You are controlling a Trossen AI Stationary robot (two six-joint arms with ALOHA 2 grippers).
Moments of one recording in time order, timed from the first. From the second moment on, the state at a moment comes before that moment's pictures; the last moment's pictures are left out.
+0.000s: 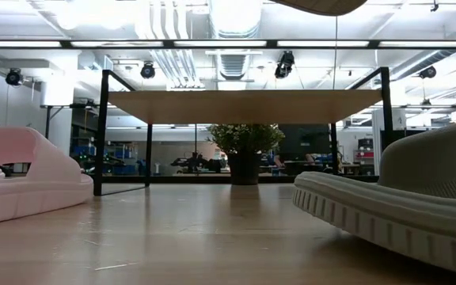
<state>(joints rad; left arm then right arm) -0.09 0.80 0.78 0.10 -0.09 0.27 0.49 1.39 1.41 -0.54 0.52 1.14</state>
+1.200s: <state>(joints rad) -0.21 1.09 0.94 0.06 -0.29 0.88 0.20 1.38 1.40 -0.47 0.22 1.03</state>
